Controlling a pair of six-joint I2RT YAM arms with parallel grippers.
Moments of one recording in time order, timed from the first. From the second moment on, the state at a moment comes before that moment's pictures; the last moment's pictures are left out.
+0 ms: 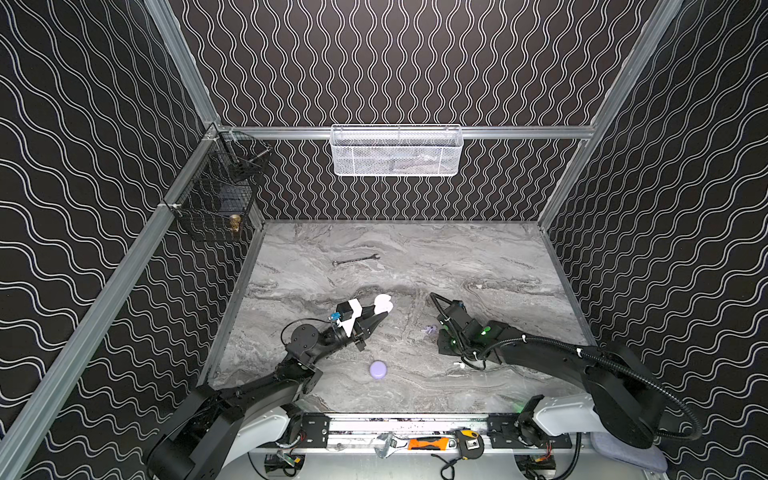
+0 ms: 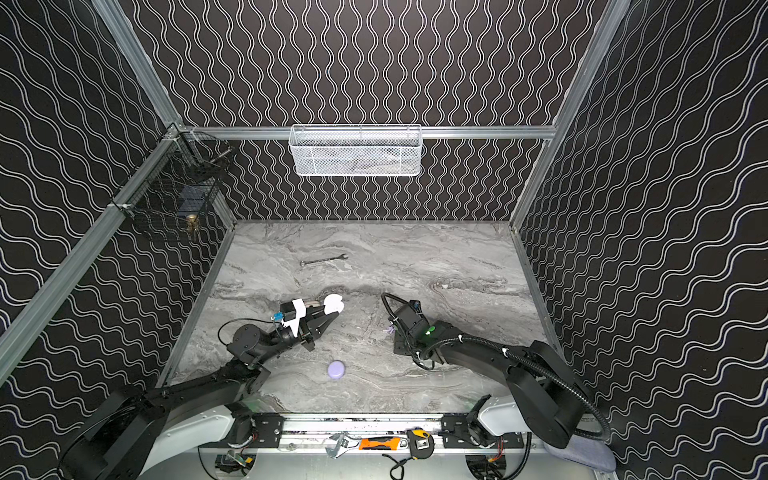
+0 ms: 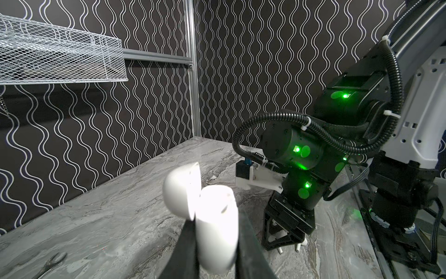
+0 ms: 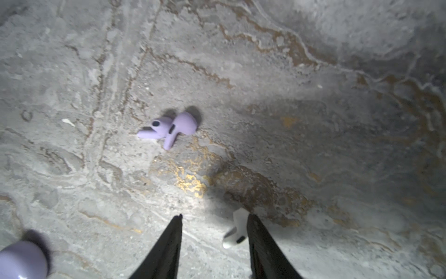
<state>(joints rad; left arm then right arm) -0.56 1.08 0.17 1.12 0.48 -0.07 0.80 1.37 0.68 -0.44 0.15 0.79</state>
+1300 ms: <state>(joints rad) -0.56 1.05 0.16 1.09 0.47 -0.06 0.85 1.45 0.67 -0.43 0.21 0.81</state>
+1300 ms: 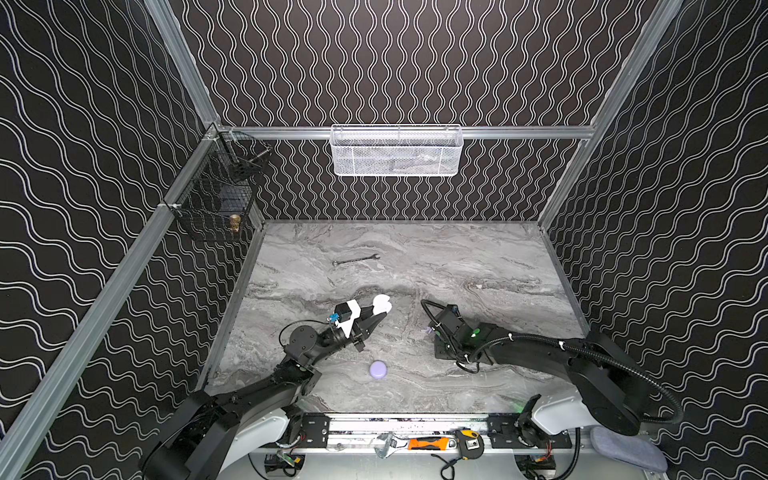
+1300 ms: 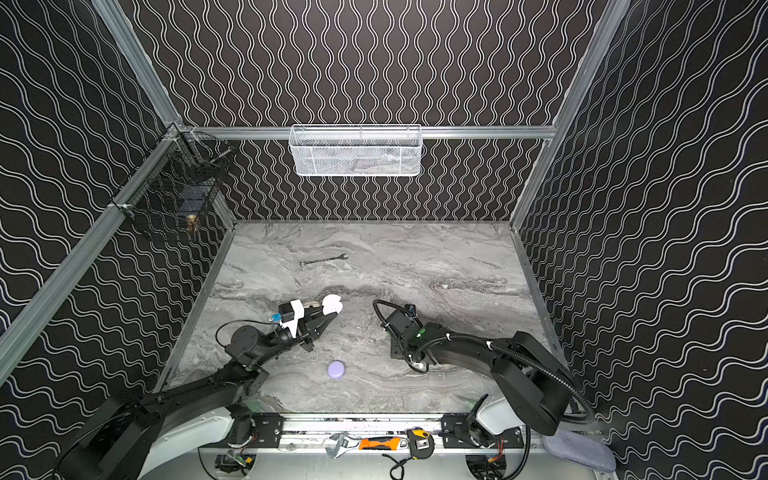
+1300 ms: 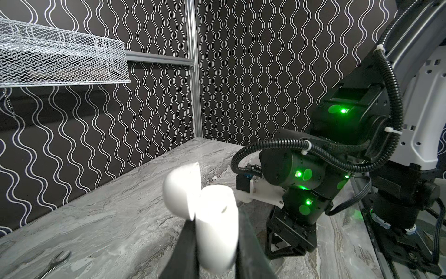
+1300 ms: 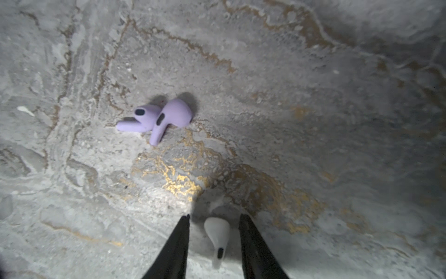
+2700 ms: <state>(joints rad) -0.56 1.02 0.16 1.06 0.45 -0.04 0.89 1.51 0.71 -0.46 0.25 0.80</state>
